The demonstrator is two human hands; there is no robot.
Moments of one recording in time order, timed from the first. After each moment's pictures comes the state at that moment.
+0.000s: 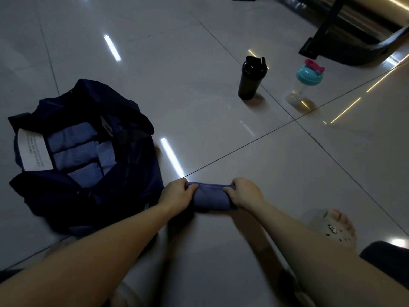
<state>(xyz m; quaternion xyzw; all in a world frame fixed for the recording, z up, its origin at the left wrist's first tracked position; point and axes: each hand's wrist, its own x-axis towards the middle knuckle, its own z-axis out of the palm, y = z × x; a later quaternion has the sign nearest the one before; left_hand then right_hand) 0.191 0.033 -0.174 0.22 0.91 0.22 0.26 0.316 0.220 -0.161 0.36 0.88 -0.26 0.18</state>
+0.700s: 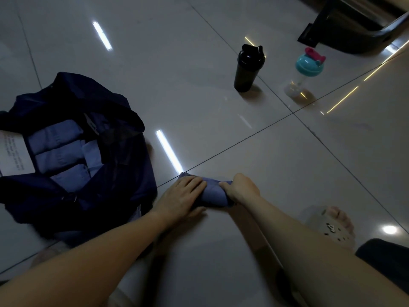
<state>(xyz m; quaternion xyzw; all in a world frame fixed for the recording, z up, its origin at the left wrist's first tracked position) 0.196 0.029 -0.206 0.63 0.77 0.11 0.02 0.299 0.225 -0.157 0.47 0.80 -0.29 0.23</state>
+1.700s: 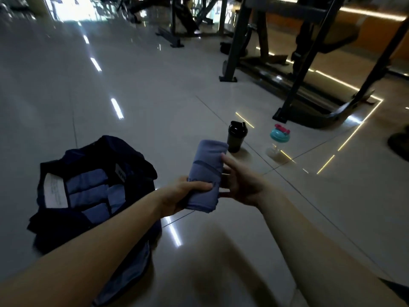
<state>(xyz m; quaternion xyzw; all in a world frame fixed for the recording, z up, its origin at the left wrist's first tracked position) 0.173 0.053 0.016 0.19 0.58 0.57 0.55 0.284 0.227 0.041 0.29 0.55 -0.78 0.06</state>
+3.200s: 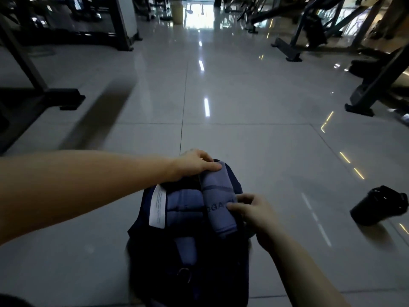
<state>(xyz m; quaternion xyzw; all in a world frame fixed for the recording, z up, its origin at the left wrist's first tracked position) -0.116 -0.100 0.037 0.12 0.84 0.45 0.27 0.038 0.070 0.004 0.20 0.71 -0.67 0.09</state>
